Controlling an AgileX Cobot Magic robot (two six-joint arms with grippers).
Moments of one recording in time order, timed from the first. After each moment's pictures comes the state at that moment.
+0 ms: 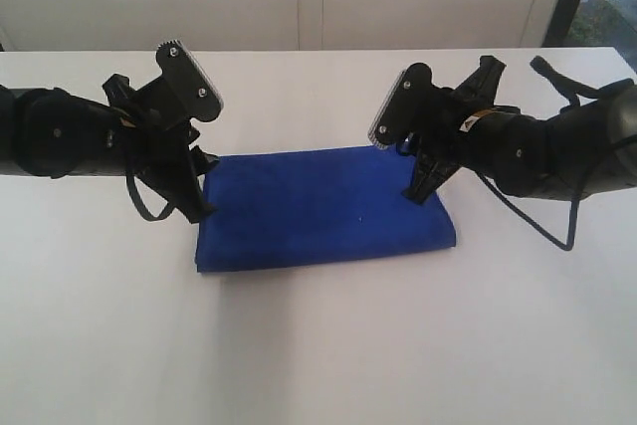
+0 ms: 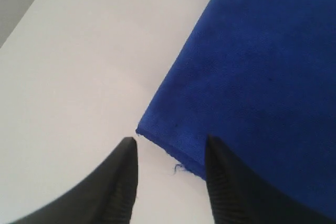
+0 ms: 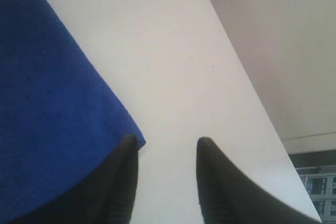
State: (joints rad) left arm -0.50 1.65 -0.86 -0.28 -0.03 0.86; right arm 0.26 1.82 -0.86 0.37 -0.38 -1.18
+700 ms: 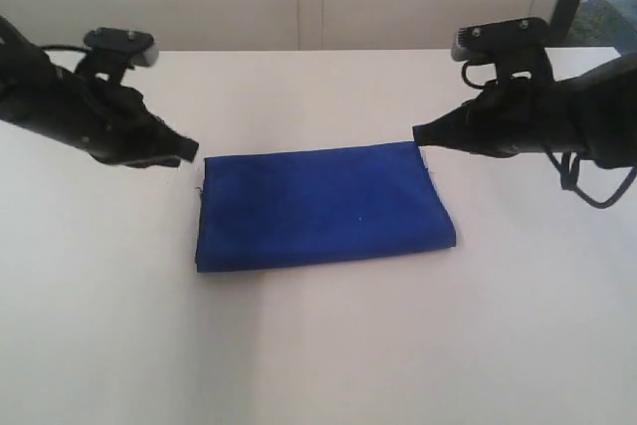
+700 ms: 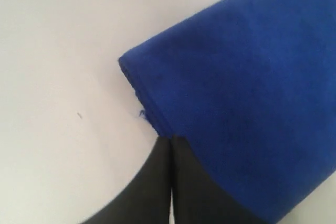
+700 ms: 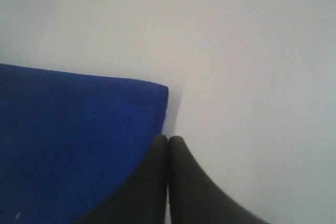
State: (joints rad) left arm -0.29 1.67 -1.03 -0.67 0.47 0.68; right arm 0.13 1.67 -0.89 1.27 0.03 -1.23
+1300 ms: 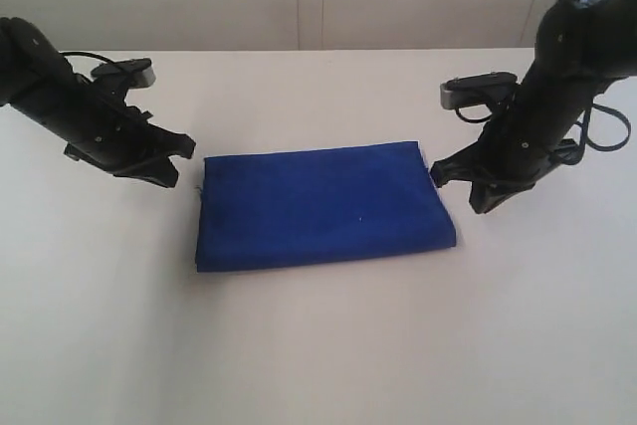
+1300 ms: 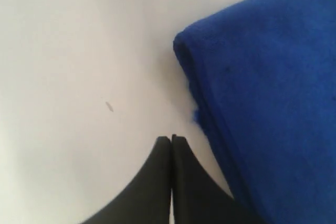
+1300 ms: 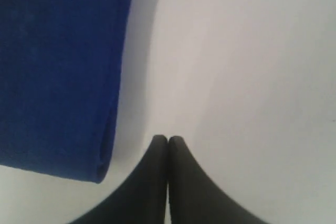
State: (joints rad) left arm -0.20 1.94 -1.24 -0.63 0.62 0.55; right arm 0.05 1.93 -1.26 0.15 0.82 -0.21
